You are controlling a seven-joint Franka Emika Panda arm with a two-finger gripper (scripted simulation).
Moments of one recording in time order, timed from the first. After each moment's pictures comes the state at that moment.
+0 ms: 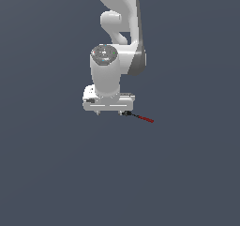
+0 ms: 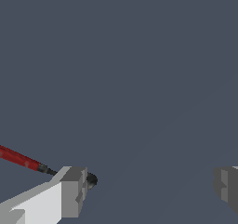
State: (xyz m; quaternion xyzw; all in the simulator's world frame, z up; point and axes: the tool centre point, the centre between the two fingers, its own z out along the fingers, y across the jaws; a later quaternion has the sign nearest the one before) arm -0.015 -0.048 0.158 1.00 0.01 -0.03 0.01
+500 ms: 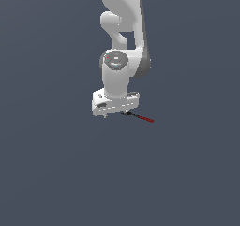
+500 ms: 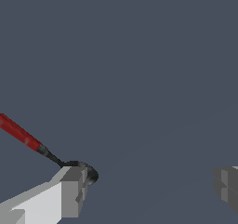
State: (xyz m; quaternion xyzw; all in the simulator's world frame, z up) arm -0.026 -0.021 0.135 0.99 0.13 -0.02 0.02
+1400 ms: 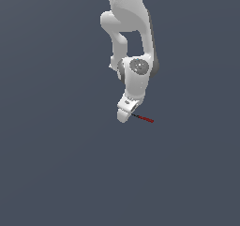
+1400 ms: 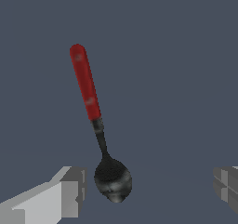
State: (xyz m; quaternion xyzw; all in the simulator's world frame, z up) arm -0.069 0.059 0.081 0.89 0.46 -0.01 0.01
